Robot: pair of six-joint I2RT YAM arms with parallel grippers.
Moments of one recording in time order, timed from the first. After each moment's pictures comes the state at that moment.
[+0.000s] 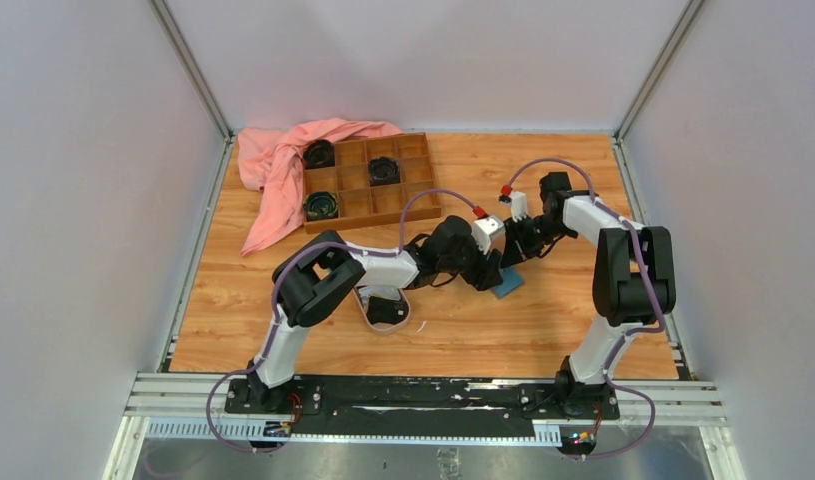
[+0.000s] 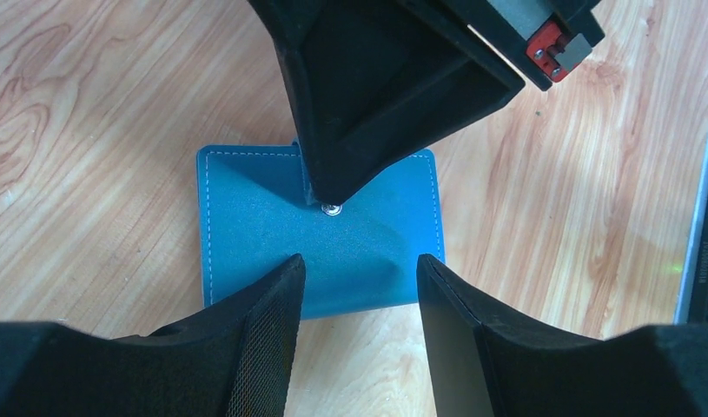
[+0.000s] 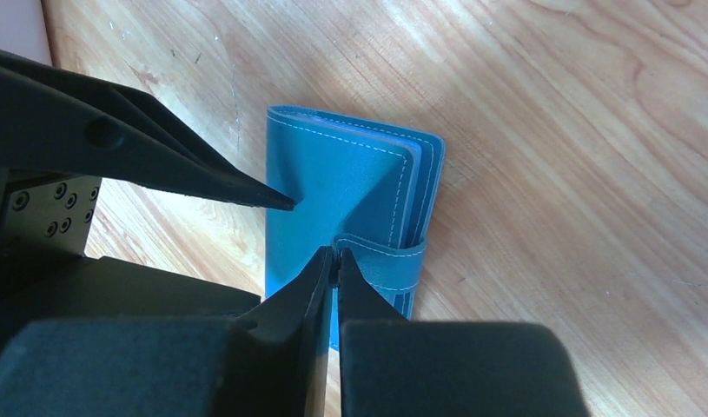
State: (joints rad) left arm -0.94 2.09 1.23 0.39 0.29 -0.22; right arm 0.06 1.77 1.14 -0.75 -0.67 -0.48
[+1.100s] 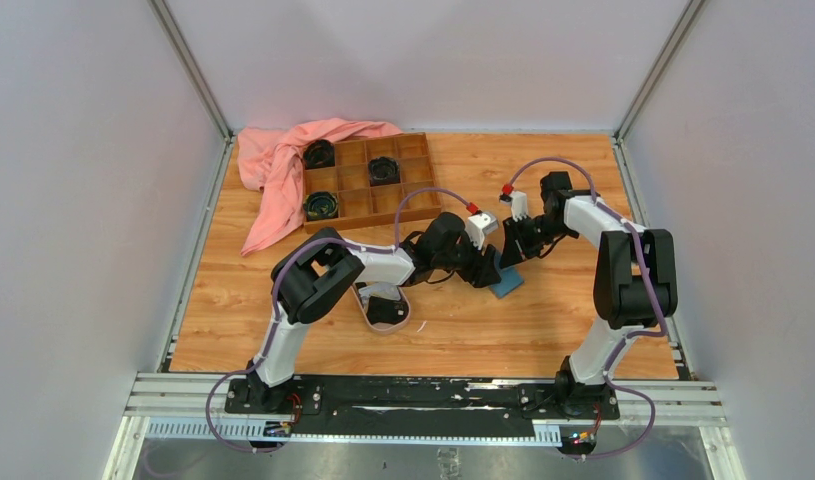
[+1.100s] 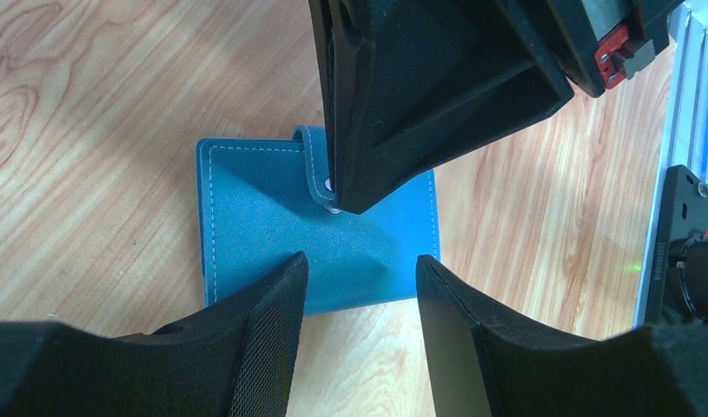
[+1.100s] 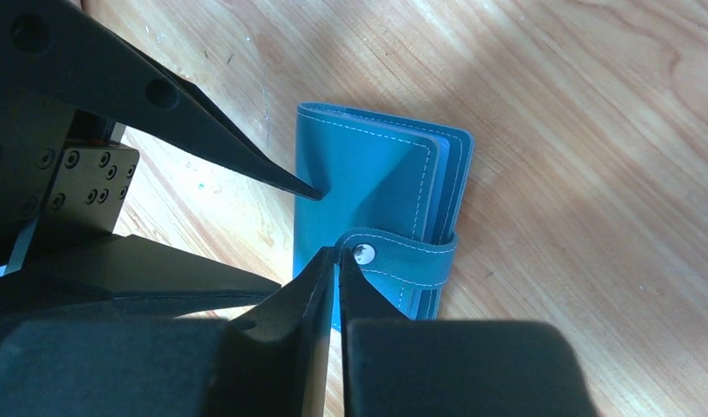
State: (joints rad) left arm -0.90 2.10 1.21 0.43 0.38 -0.29; right arm 0.06 1.75 1.14 -0.78 -0.70 -0.46
